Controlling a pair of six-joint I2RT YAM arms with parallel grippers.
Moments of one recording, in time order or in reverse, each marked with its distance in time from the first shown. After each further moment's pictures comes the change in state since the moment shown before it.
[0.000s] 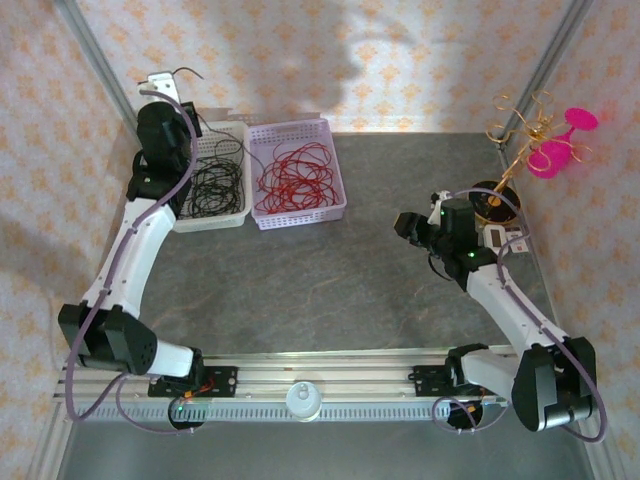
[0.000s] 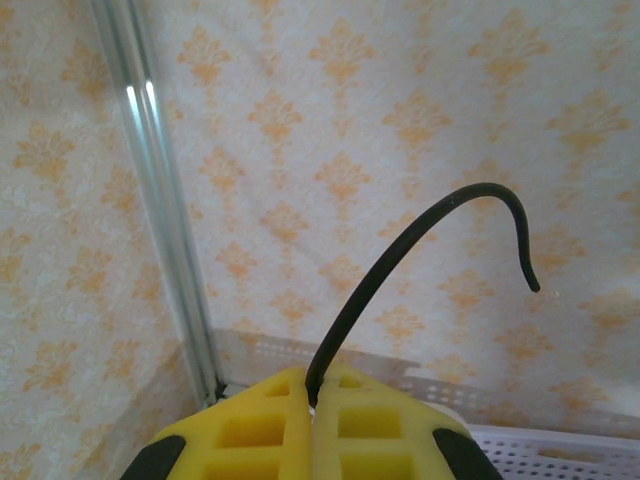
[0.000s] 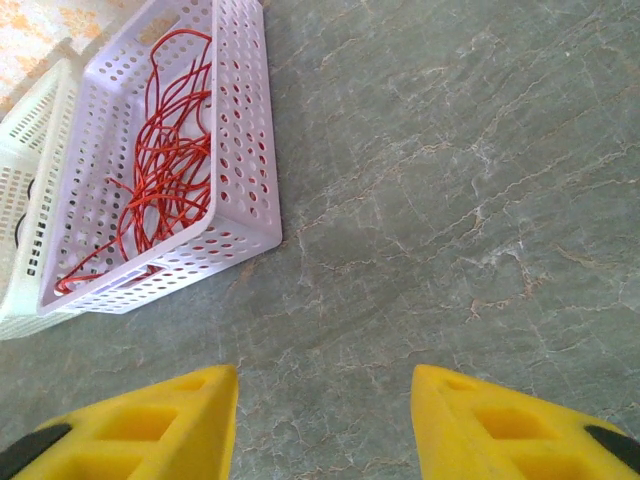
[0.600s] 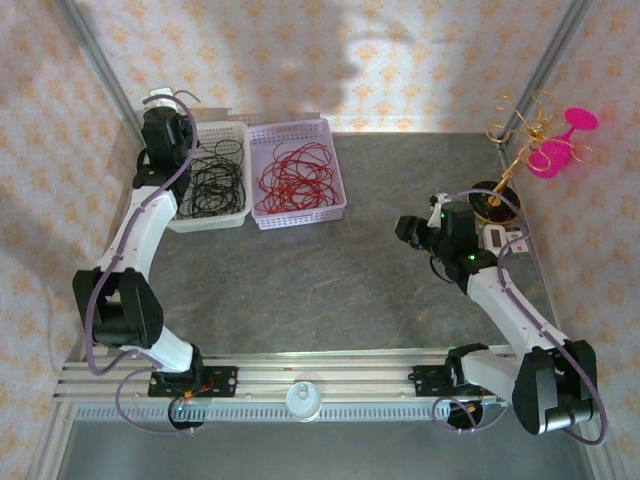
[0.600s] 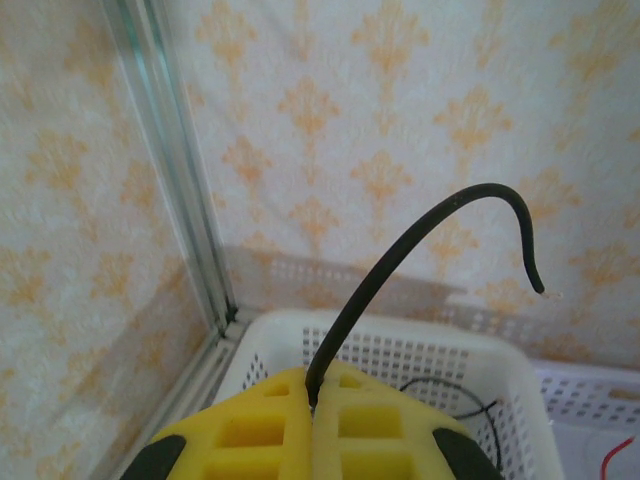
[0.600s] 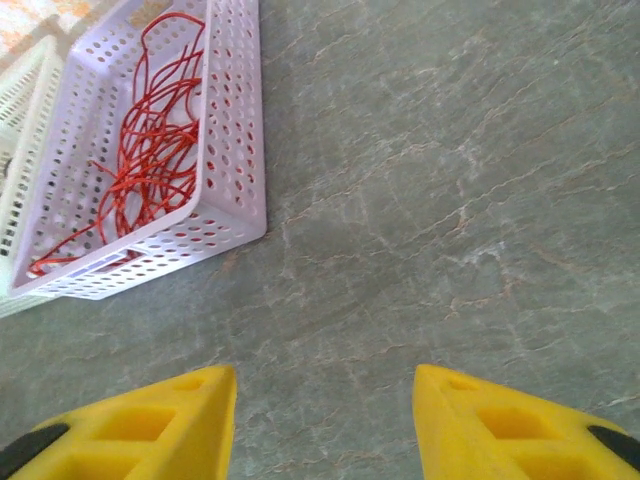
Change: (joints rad) left arm 0.099 0.150 -0.065 0.020 0.073 -0.066; right arm 0.000 -0.014 -0.018 -0.004 0.033 -0.071
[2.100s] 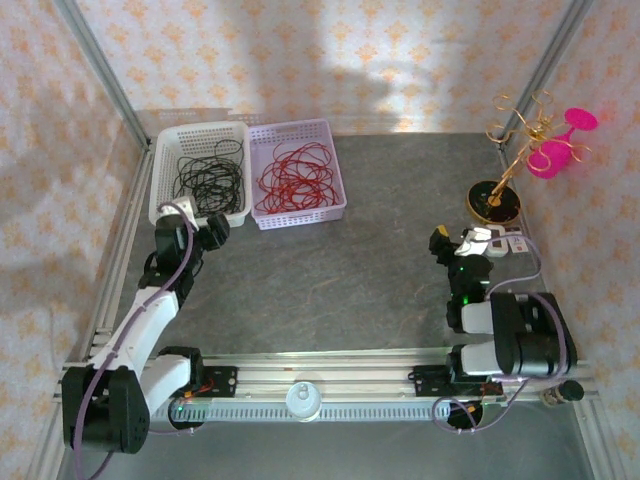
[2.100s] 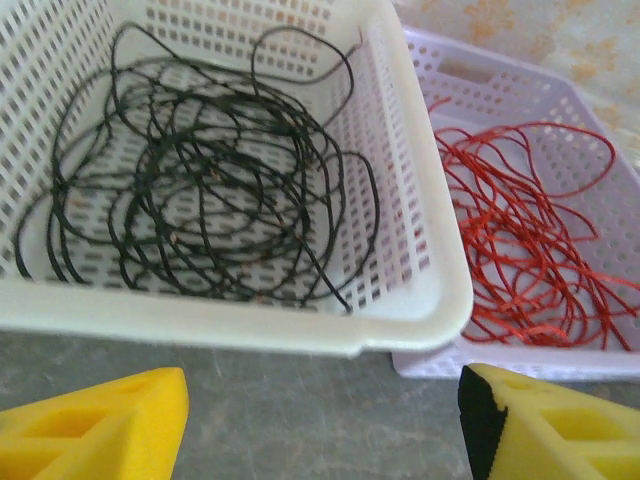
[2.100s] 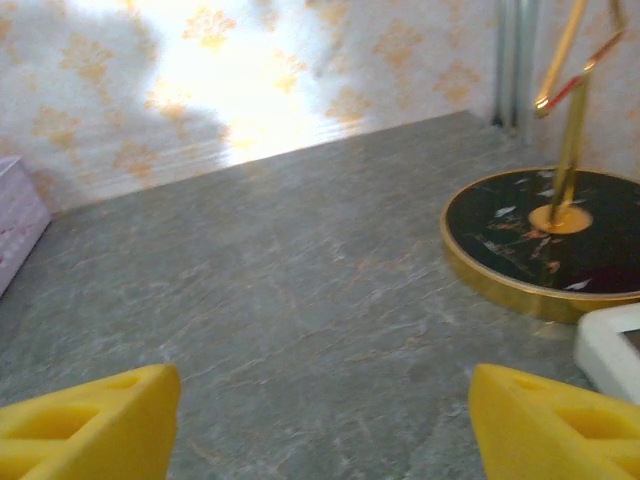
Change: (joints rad) left arm -0.034 -0.591 -0.874 0.077 0.394 -0.299; right arm -0.224 0.321 -0.580 1.383 0.270 -0.301
